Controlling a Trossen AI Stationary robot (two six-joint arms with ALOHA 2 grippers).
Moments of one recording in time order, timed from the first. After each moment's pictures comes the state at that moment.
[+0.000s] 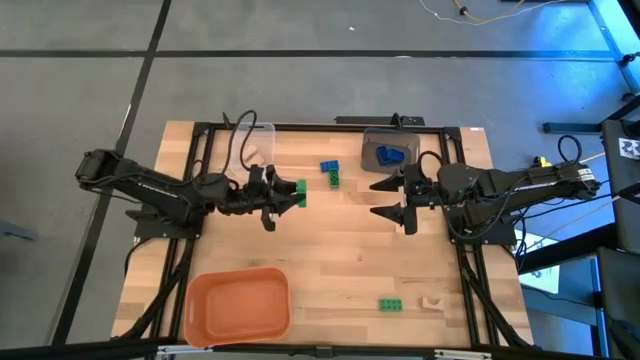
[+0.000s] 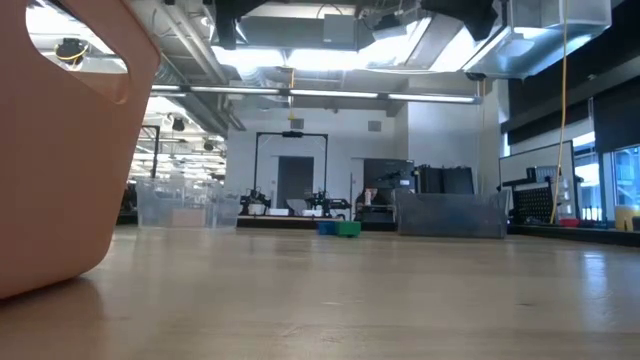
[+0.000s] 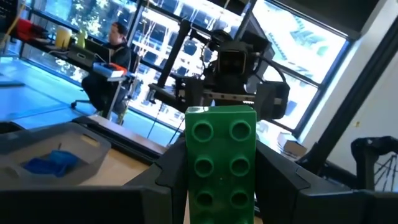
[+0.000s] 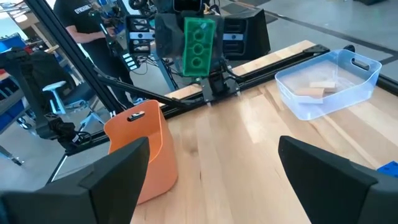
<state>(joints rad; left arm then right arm) -0.14 1.15 0.58 0.82 -0.29 -0.38 0.14 0.92 0.80 -0.09 0.12 0.42</state>
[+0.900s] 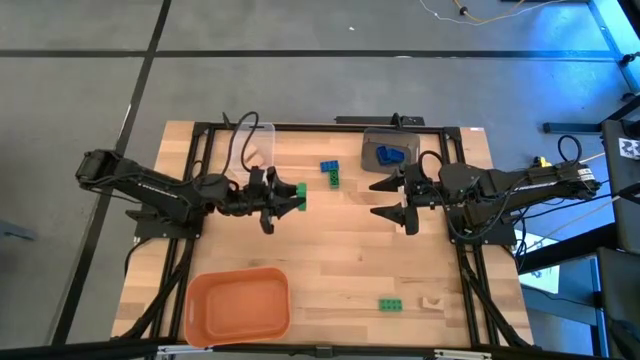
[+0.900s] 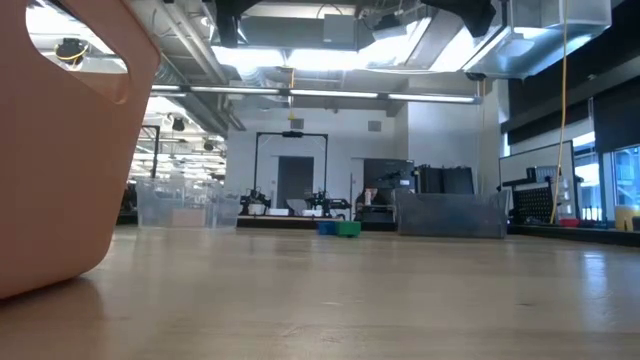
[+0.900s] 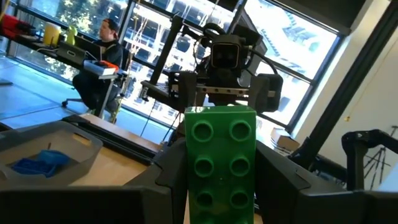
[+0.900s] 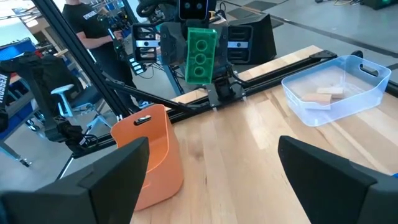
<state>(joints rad) -0.14 1.15 0.58 0.82 -0.25 -0.38 0.14 0.92 0.80 -0.06 0.10 0.41</state>
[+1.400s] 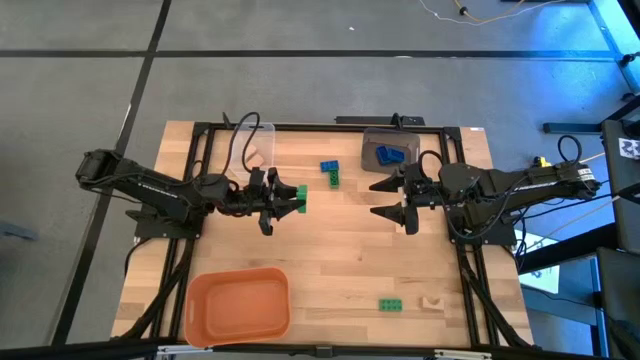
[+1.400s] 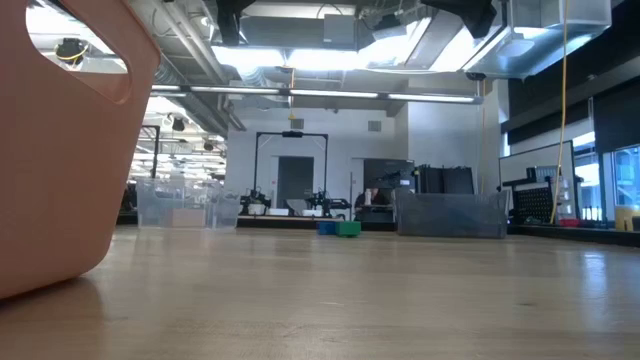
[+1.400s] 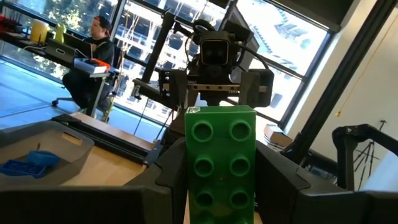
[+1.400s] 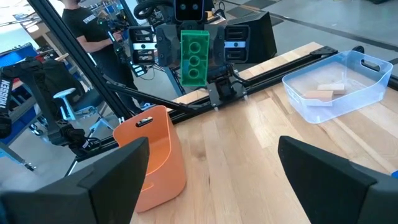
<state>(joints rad) -0.14 1.15 0.58 0.82 -0.22 -0.38 0.14 0.92 0.80 -0.06 0.10 0.44</state>
